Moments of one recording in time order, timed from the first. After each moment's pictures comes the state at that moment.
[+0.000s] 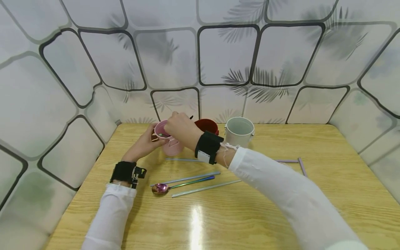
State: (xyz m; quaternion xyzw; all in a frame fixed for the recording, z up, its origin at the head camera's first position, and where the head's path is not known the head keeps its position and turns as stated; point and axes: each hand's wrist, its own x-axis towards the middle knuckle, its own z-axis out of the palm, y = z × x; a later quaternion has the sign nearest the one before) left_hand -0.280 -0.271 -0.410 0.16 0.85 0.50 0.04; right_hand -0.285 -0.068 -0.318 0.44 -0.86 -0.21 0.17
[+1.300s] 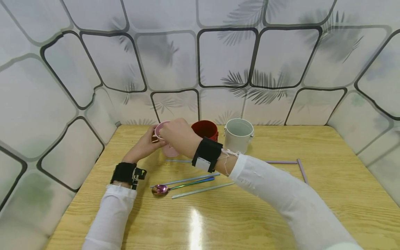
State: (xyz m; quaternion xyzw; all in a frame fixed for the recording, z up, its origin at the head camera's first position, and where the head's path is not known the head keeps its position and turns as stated) left_hand -0.278 -0.270 -0.410 0.15 0.85 0.50 0.05; right_hand -0.253 -0.069 -0.305 0.44 -0.88 -0.09 0.12
